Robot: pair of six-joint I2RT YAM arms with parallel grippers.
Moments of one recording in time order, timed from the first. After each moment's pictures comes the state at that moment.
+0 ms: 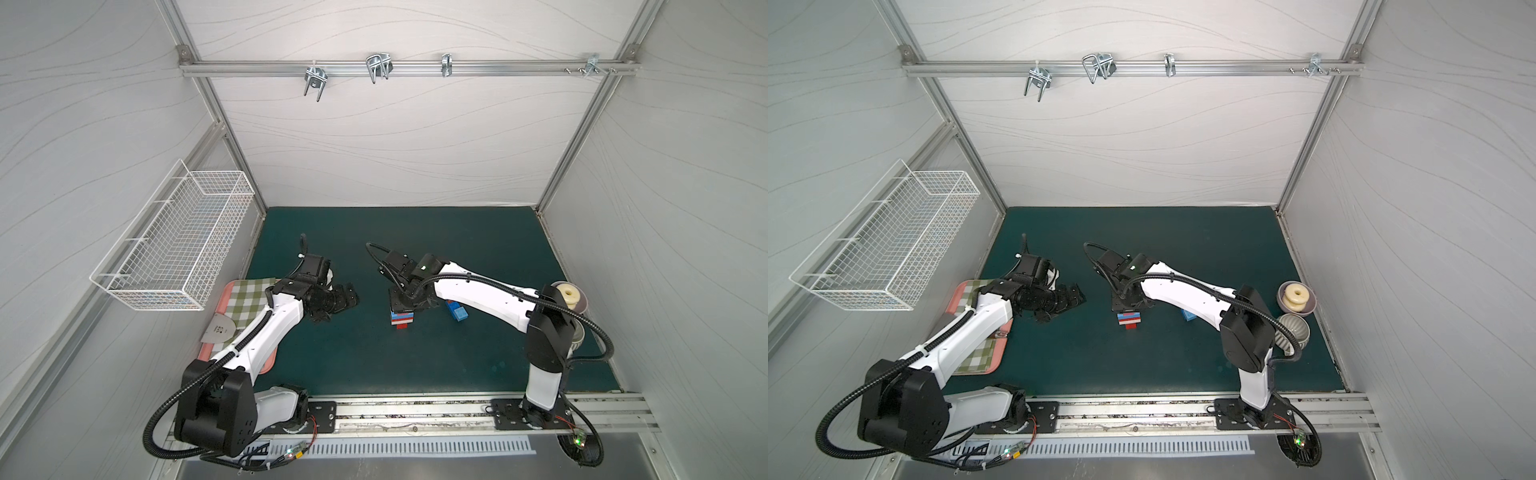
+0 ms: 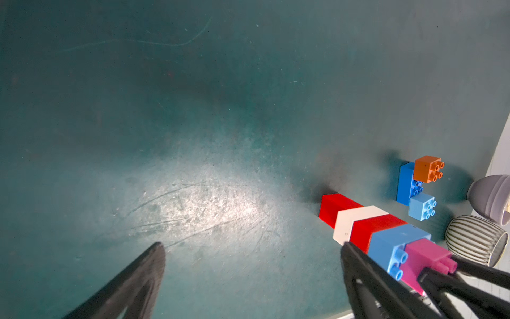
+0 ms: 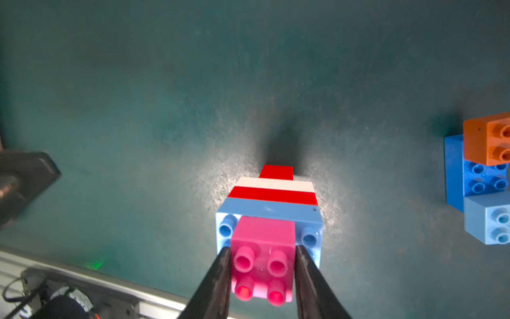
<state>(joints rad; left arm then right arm) -0.21 1.24 0.84 -0.75 0.26 -0.58 1.02 1.87 1.61 -1.05 0.05 0.80</state>
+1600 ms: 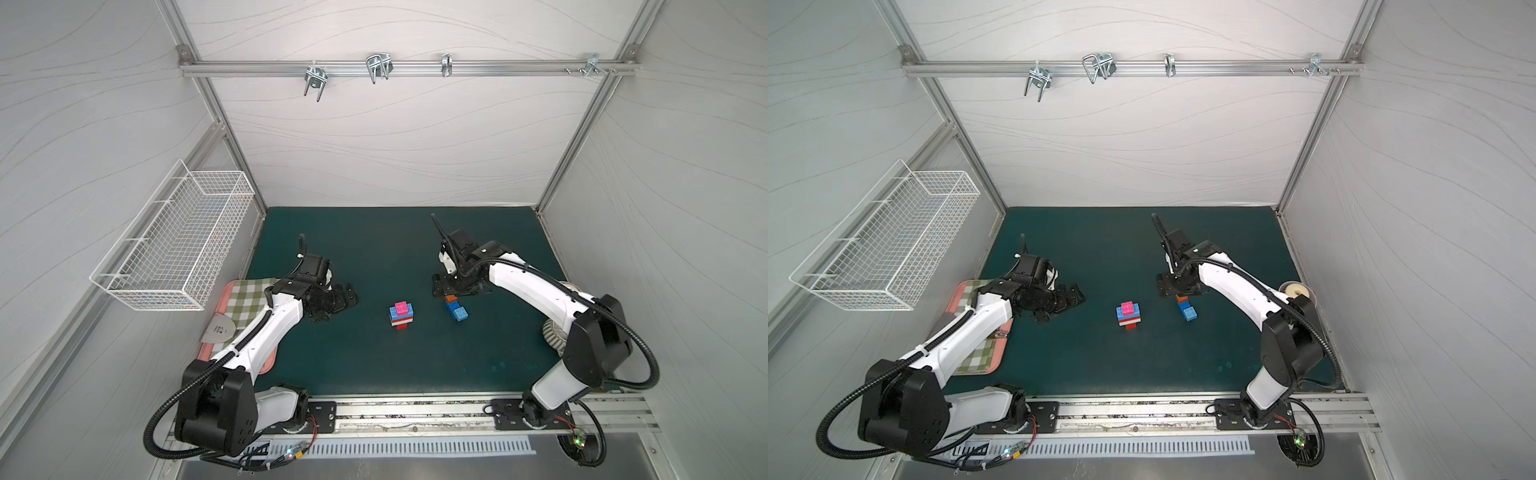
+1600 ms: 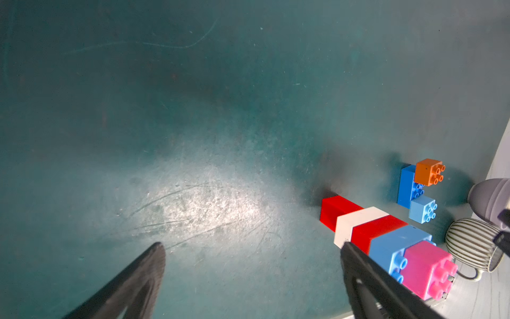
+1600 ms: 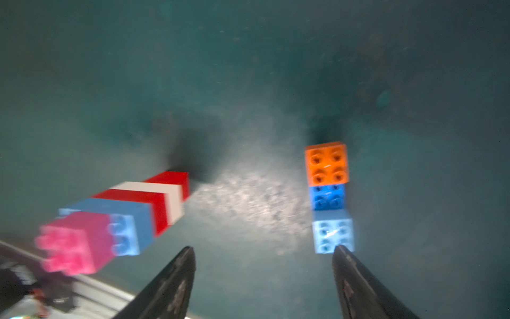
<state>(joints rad) -0.20 1.25 0.84 -0.75 0.26 -0.58 0.62 1.62 1.31 -0.96 -0.11 0.32</state>
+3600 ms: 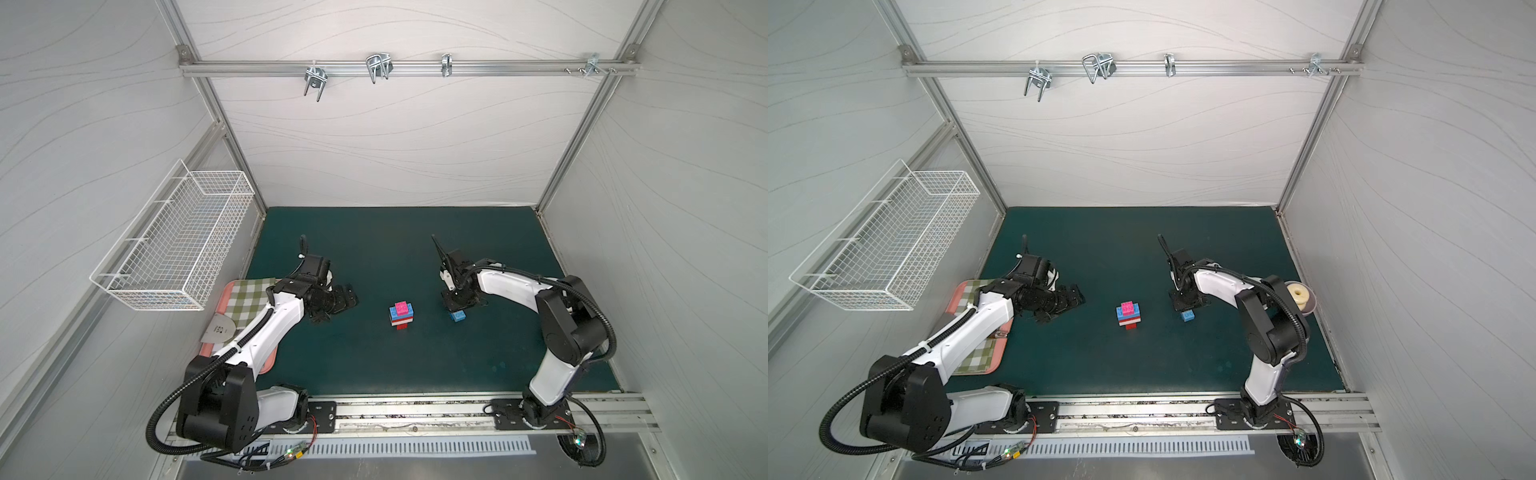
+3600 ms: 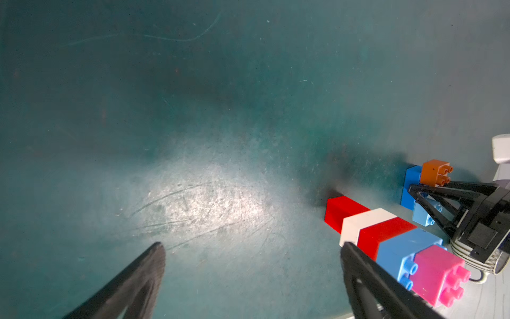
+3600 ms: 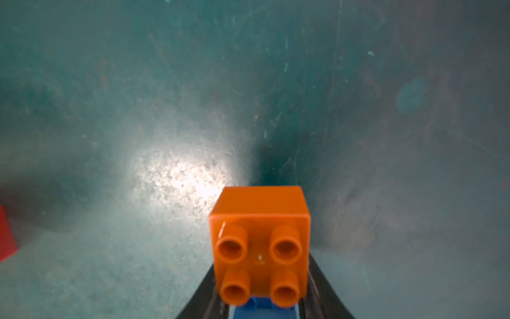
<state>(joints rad) -0.20 1.26 0.83 -0.74 0.26 -0.58 0.58 1.76 1.09 -0.70 -0.03 0.17</state>
